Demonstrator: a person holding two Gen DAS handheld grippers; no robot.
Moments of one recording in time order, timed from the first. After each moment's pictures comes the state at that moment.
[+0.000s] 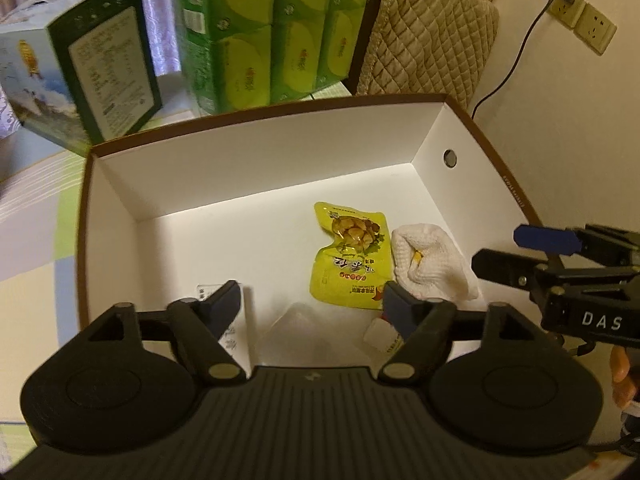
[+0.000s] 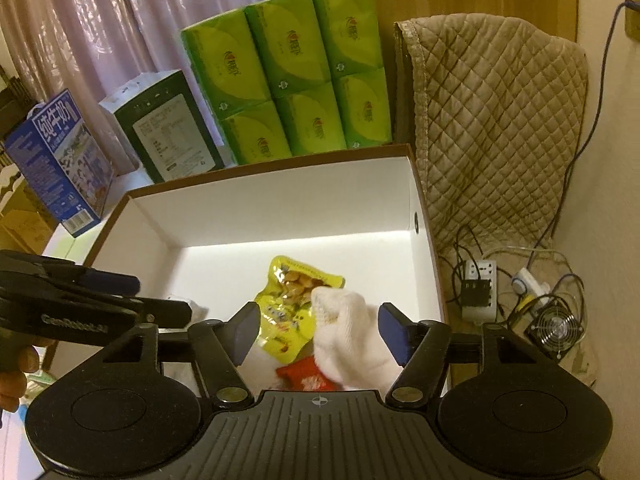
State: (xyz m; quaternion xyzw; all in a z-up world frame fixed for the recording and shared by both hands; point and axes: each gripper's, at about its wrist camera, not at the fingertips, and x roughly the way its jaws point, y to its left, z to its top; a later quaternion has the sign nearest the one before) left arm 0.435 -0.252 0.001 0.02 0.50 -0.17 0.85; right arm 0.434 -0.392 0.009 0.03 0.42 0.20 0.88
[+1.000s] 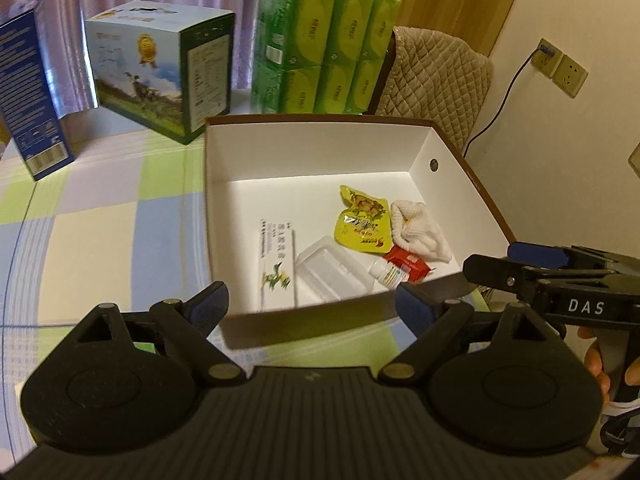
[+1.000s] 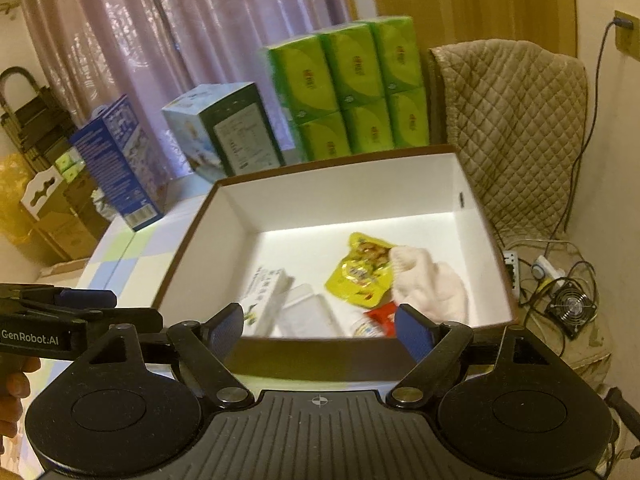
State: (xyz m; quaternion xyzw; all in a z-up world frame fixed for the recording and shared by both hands) left arm 0.304 -0.170 0.063 -0.03 0.44 -0.14 0.88; right arm 0.322 -0.354 0.055 0.05 0.40 0.22 0.89
